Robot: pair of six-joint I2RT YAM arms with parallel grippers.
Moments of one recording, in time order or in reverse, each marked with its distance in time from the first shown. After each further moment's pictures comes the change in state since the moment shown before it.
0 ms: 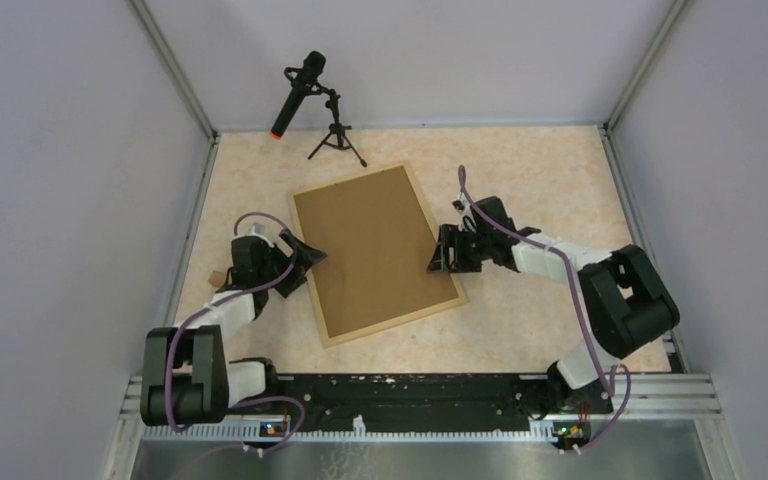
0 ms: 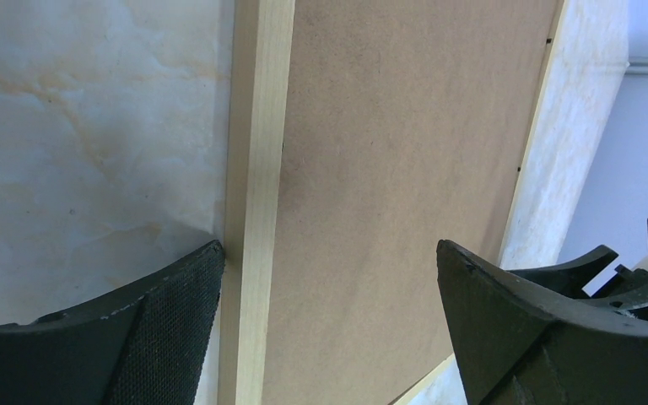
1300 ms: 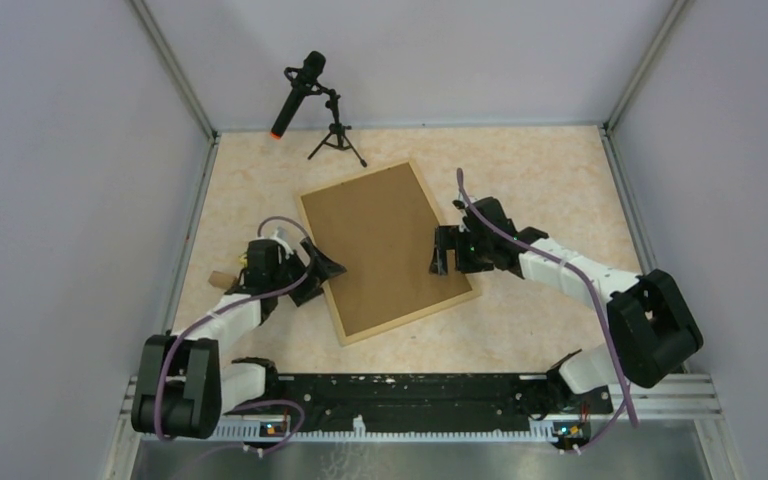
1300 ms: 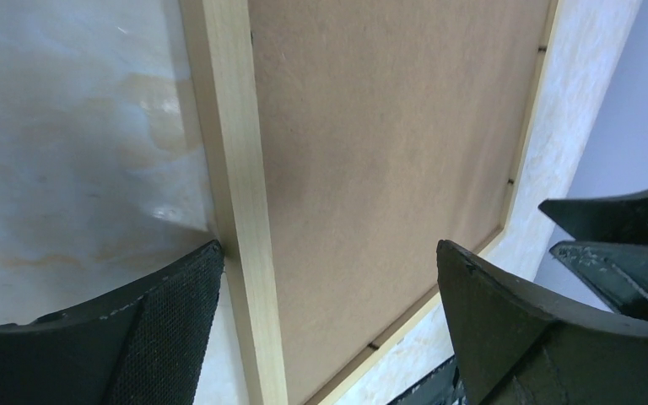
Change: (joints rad) left arm -0.118 -0.047 -0.005 -0.089 0.042 0.018; right arm 0.087 -0.158 0.029 -0.188 0.251 -0.036
